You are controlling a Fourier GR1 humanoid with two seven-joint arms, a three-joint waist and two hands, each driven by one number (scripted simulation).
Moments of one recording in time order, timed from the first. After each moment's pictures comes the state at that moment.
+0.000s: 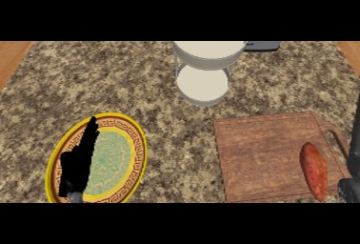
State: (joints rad) left arm 0.04 0.23 -0.21 -1.43 0.08 0.31 0.00; right arm -1.09 -0.29 -0.23 -1.43 0.67 0.49 0.58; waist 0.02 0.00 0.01
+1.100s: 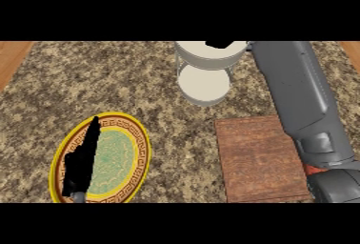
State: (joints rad) left arm 0.04 0.20 -0.19 -1.43 0.04 0.30 -0.01; right arm -1.20 -0.14 -0.19 -0.78 0.76 0.10 0.34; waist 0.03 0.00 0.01
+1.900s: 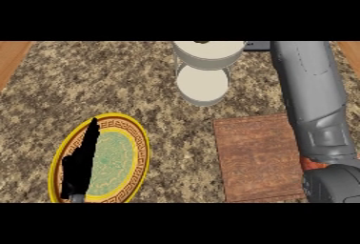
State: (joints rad) left arm 0.06 0.19 -0.18 -1.43 0.03 0.29 -0.02; right arm -1.23 -0.12 -0.47 -0.74 0.48 -0.11 0.19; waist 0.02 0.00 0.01
